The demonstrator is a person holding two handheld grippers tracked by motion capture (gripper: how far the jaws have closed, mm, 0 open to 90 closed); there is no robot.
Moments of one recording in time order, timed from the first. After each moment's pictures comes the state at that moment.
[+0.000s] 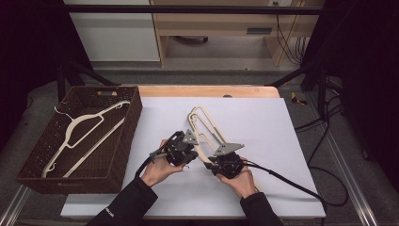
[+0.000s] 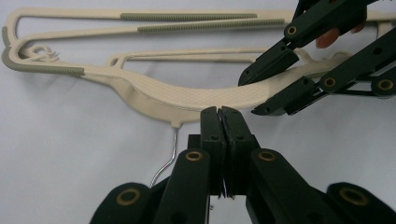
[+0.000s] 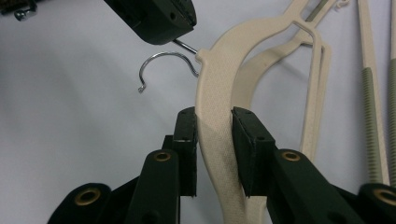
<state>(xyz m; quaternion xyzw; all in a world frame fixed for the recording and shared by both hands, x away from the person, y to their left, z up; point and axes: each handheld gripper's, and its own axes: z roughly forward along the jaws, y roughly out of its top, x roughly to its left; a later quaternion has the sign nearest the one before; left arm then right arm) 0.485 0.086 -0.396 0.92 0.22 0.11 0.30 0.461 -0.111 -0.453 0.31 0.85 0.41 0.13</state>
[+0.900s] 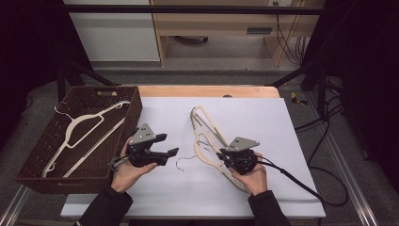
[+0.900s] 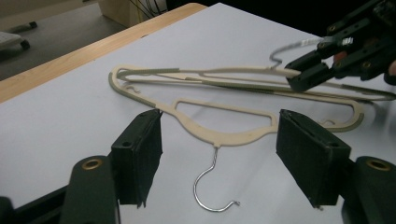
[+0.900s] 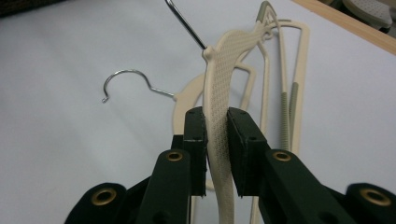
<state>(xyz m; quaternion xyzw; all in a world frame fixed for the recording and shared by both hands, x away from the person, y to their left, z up) 0.457 0.177 -0.372 0.82 0.28 0.17 0.47 0.455 -0.143 -0.420 0.31 0.84 0.40 0.20</state>
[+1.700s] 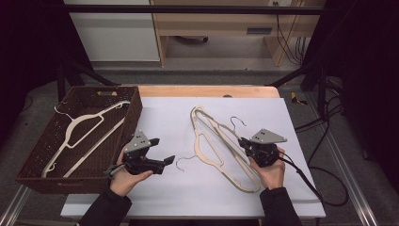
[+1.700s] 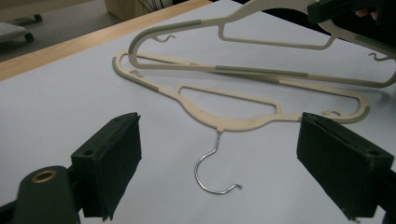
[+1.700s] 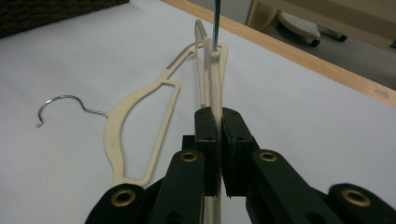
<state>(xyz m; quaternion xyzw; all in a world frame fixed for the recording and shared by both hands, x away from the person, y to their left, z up) 0.450 0.189 -0.392 0.80 0.30 0.16 0.48 0.460 -0.195 -0.400 0.37 0.78 0.42 0.27</state>
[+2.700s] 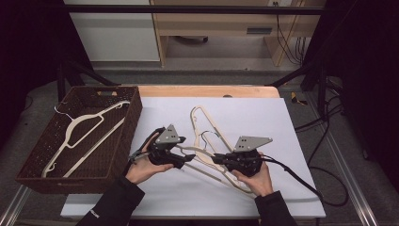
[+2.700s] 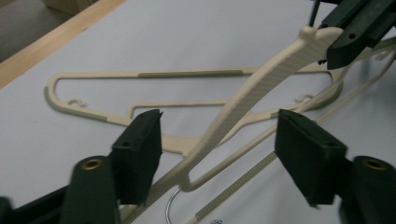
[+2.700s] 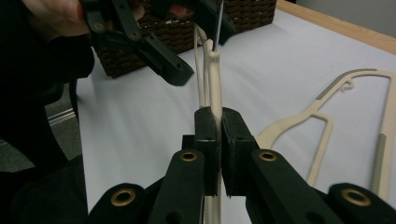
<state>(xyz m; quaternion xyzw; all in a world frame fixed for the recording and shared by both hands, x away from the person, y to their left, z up) 0.476 0.124 -0.381 0.88 0.19 0.13 0.43 0.442 -0.151 -0.390 0.23 0.82 0.51 0.08</state>
